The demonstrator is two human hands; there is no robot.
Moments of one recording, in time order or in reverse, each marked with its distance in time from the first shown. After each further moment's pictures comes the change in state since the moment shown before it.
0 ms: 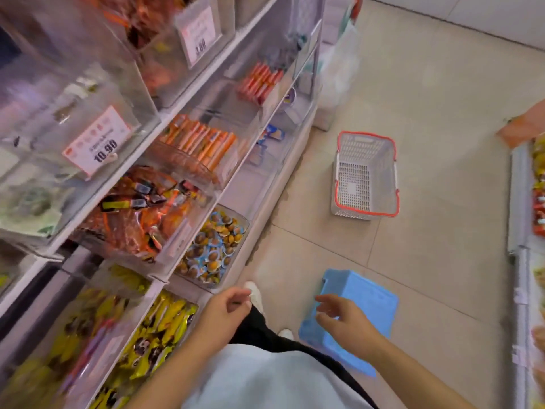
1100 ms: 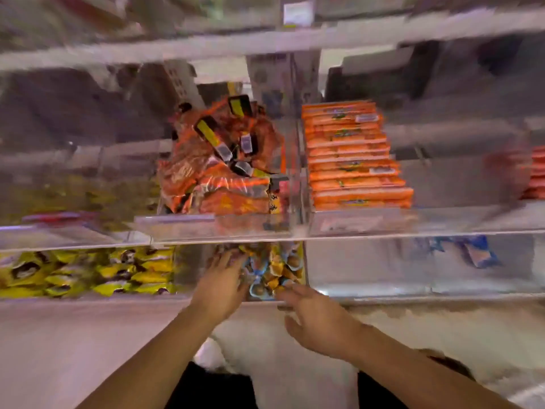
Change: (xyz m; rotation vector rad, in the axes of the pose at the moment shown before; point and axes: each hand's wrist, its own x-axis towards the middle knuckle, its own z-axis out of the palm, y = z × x) left_hand 0.224 -0.093 0.026 0.550 0.825 -0.451; right_hand 0.367 -0.161 0.041 -1.163 -0.820 -1.192
